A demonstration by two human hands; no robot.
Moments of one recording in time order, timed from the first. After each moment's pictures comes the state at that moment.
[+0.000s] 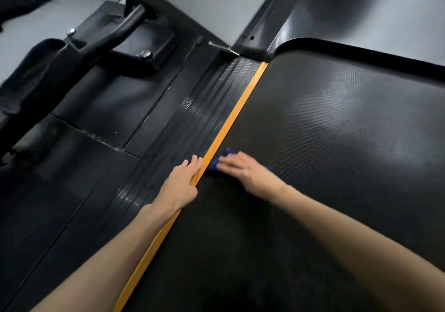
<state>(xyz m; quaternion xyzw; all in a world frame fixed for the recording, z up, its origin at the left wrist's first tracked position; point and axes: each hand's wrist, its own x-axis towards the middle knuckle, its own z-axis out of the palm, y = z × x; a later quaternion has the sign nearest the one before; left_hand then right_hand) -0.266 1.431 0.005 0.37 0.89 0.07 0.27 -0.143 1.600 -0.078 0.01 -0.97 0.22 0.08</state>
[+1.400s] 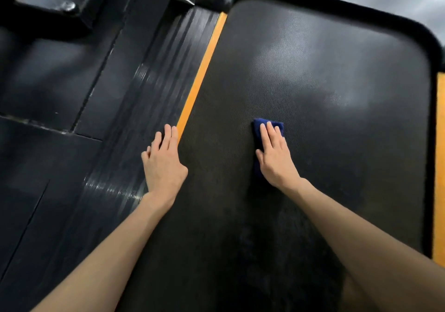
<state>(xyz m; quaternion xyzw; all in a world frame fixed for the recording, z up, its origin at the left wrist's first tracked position) -0.245 1.421 -0.018 0.42 0.90 0.02 0.12 -0.040 1.567 -0.065 -0.43 -0.87 0.24 0.00</state>
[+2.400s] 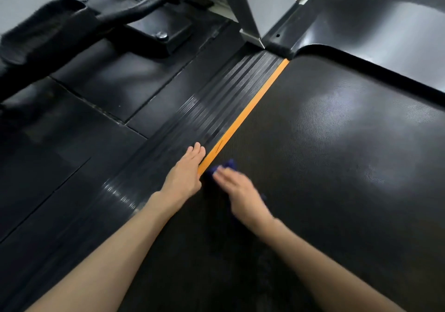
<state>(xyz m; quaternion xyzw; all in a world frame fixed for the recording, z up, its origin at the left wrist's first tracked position) -0.254 1.366 -0.010 0.39 0.89 0.09 0.22 -0.113 1.466 -0.077 -0.11 -0.96 0.26 0.09</state>
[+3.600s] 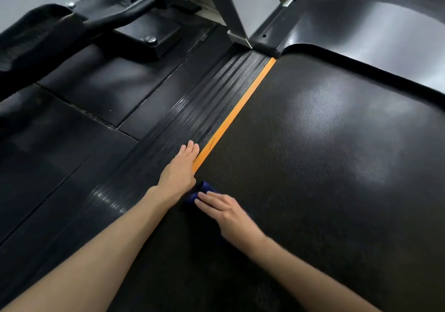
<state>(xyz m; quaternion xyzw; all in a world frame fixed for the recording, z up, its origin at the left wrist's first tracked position) -0.255 1.366 -0.014 0.40 0.89 0.07 0.21 -0.086 1.424 -0.070 -0.01 -0.97 0.23 0.02</state>
